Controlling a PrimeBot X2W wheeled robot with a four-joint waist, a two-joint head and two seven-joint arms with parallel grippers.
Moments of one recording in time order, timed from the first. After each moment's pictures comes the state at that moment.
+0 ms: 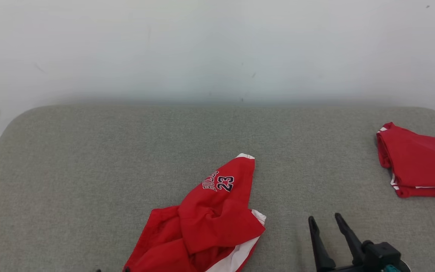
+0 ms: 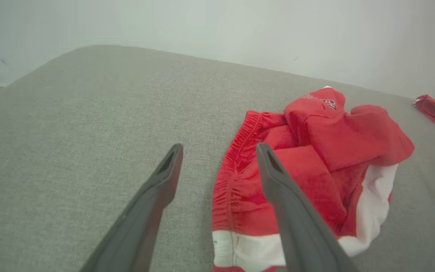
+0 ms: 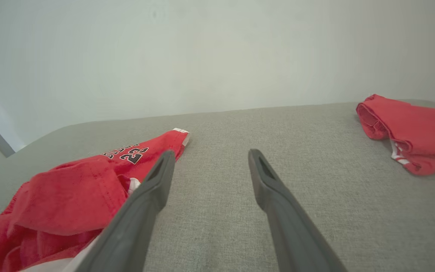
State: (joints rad) left arm 0.18 0.32 -0.32 0.05 -0.51 0.16 -0.20; right arm -0.01 -0.06 0.11 0.30 0.21 0.13 -0.26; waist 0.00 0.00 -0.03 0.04
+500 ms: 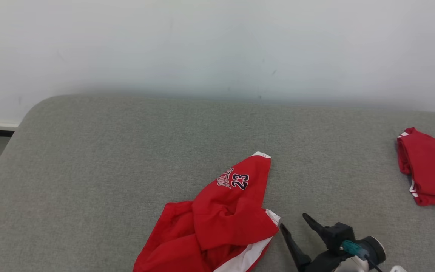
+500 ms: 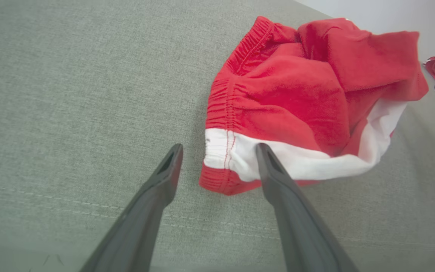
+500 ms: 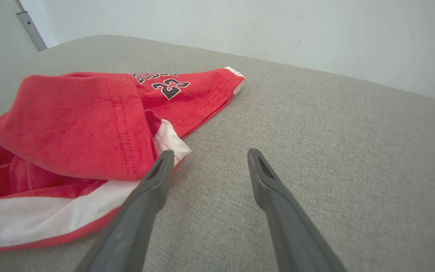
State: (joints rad) left arm 0.19 0.29 -0.38 0.12 -0.61 0.10 -0.06; right arm -0.27 -0.20 0.45 0.67 0.28 0.13 -0.25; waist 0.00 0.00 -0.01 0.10
